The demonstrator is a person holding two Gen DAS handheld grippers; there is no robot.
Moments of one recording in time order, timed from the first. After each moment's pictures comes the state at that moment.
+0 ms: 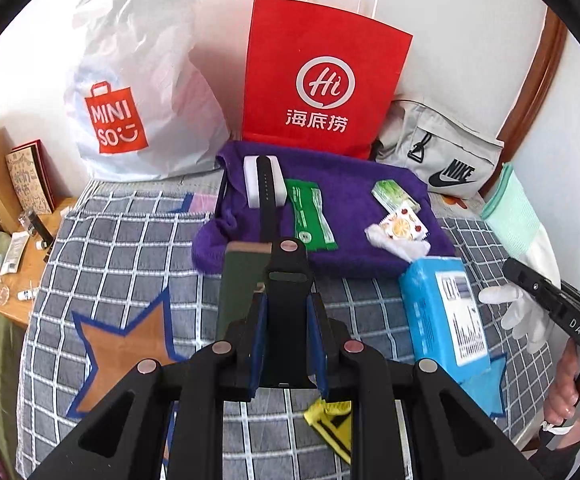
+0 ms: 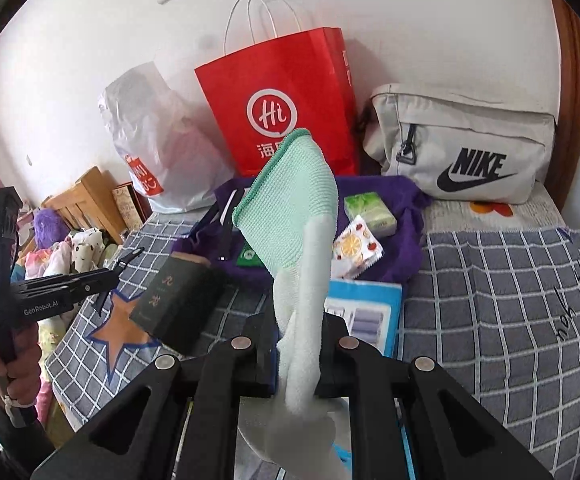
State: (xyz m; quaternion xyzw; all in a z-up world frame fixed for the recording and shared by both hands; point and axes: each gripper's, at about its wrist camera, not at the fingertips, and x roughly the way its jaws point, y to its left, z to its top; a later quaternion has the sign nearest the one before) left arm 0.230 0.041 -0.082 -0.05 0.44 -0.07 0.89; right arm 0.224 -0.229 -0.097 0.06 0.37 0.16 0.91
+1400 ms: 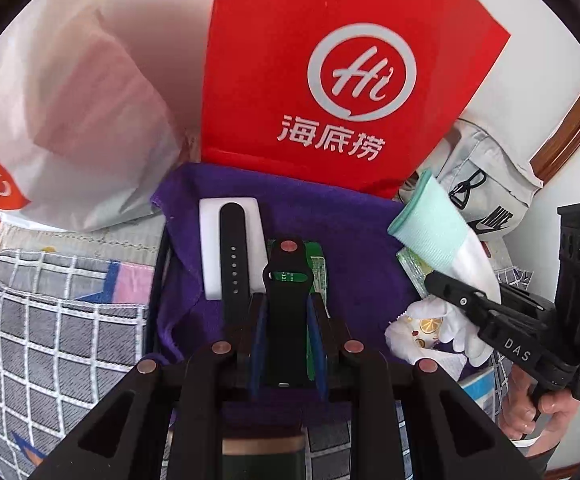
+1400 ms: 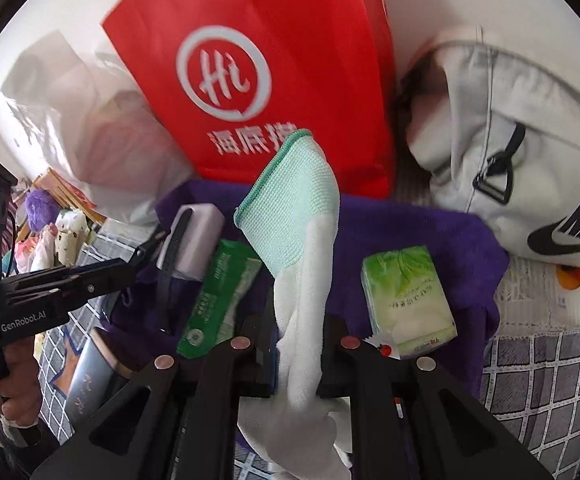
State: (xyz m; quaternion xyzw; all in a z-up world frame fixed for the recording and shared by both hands) left arm 0.407 0.028 -0.131 -0.09 0.49 -0.10 0.86; right arm 0.426 -0.193 -0.159 0.04 0.46 0.19 0.87
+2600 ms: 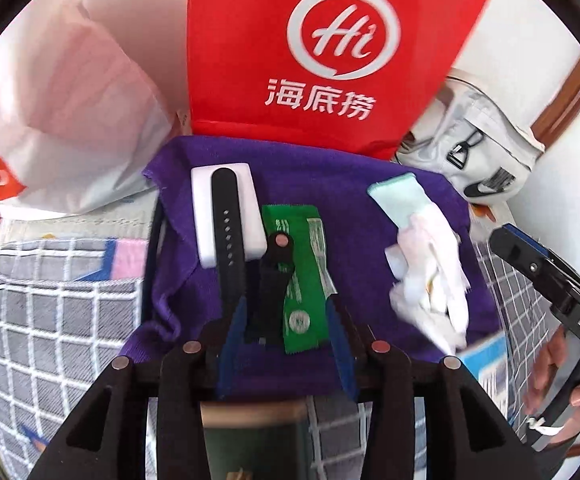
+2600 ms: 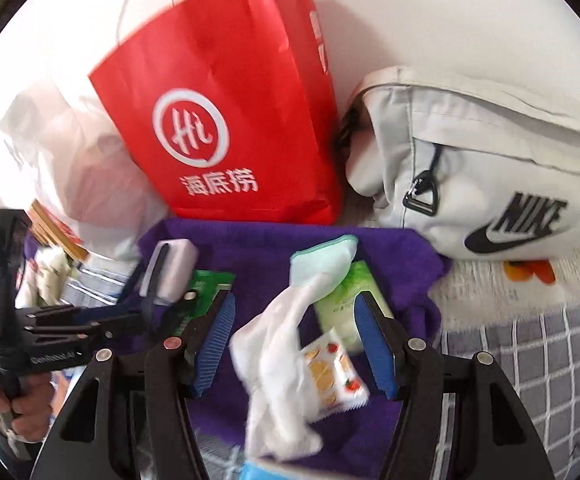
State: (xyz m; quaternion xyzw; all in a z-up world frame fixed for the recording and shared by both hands) left arm 0.384 0.017 -0.130 -0.05 0.51 -0.10 0.85; right arm 0.381 -0.224 -0.122 0.07 0.40 0.13 0.91
